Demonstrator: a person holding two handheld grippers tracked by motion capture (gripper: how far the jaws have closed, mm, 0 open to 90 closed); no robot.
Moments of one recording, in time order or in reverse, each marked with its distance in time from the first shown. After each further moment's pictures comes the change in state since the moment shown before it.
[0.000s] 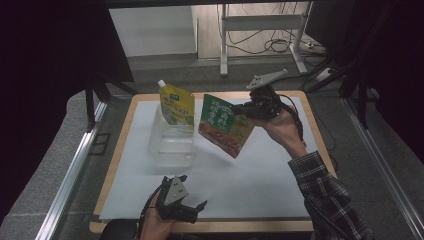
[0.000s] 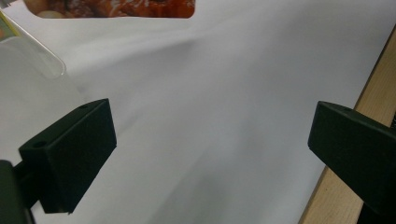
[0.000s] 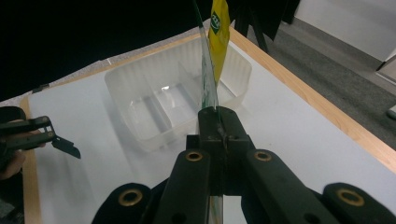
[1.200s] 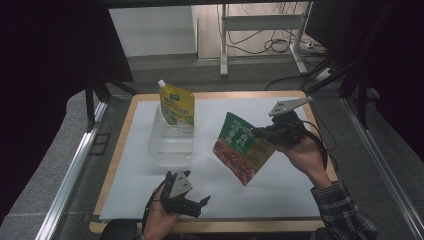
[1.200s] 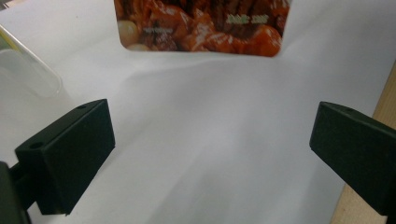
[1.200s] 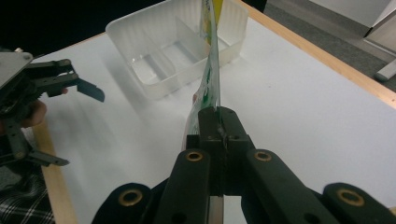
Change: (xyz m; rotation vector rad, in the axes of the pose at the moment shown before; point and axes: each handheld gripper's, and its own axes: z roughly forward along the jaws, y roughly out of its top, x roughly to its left) left arm 0.007 0.009 0.011 0.016 0.001 0.007; right arm 0.024 -0.062 -0.043 0.060 -0.062 0.054
